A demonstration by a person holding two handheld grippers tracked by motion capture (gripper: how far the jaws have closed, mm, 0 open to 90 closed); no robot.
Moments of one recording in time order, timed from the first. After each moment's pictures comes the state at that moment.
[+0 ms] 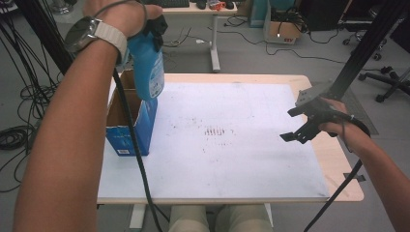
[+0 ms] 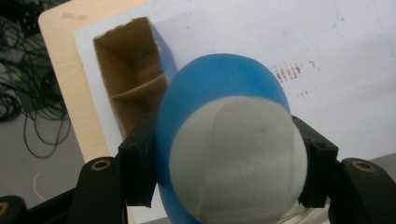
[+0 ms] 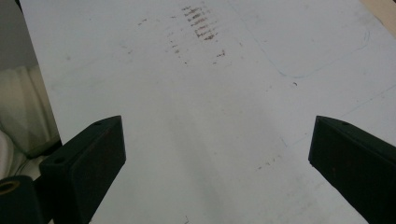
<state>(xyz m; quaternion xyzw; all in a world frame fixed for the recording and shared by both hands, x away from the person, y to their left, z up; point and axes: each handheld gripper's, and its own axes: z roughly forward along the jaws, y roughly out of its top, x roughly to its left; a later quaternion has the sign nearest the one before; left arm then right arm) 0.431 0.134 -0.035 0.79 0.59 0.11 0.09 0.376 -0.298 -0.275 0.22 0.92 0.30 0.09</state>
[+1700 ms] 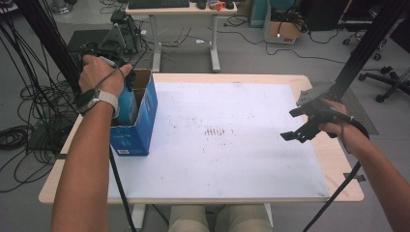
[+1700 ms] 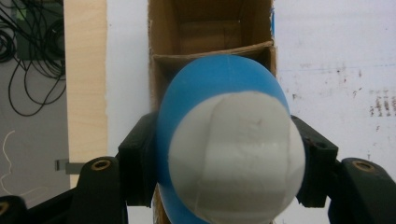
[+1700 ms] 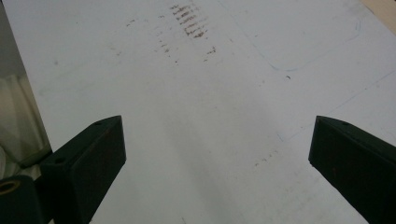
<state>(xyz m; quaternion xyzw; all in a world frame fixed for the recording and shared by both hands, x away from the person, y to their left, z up) 0.451 0.216 -0.191 0.72 0.68 0.12 0.08 0.379 -0.304 -0.282 0.24 0.92 0.31 0.10</state>
